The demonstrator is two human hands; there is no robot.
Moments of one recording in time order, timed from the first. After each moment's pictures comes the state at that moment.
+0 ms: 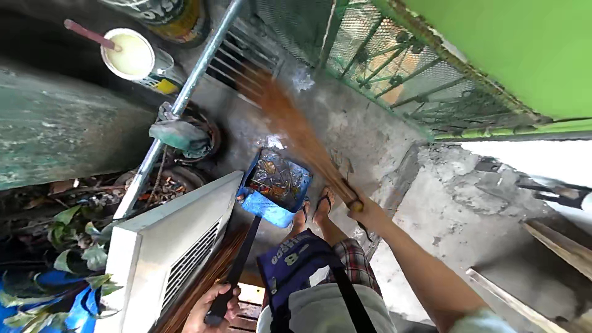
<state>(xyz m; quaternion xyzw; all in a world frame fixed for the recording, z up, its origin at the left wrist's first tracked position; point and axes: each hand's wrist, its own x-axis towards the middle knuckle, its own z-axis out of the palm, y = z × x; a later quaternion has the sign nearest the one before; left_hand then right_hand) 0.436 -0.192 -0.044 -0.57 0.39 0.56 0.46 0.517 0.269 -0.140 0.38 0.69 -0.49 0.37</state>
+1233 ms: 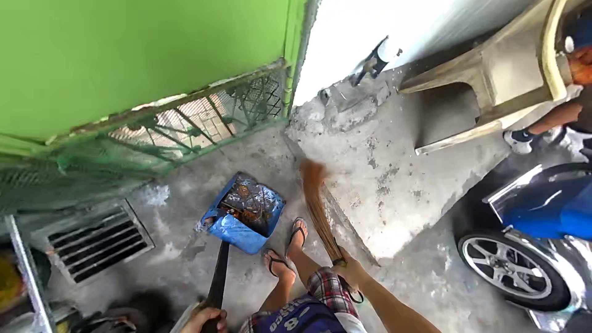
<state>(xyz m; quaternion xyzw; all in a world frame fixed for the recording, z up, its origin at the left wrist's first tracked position) 0.401 0.087 -0.037 -0.17 0.63 0.31 0.69 0.810 0.166 -0.114 0.73 0.30 -0.60 0.14</state>
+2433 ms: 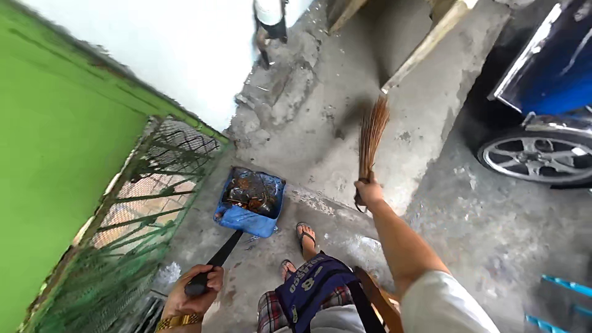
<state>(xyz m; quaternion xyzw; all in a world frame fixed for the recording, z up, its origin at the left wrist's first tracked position) 0.492 0.386 -0.057 -0.16 0.60 0.26 0.74 0.993 0.346 -0.154 0.87 0.08 -0.45 -0.16</state>
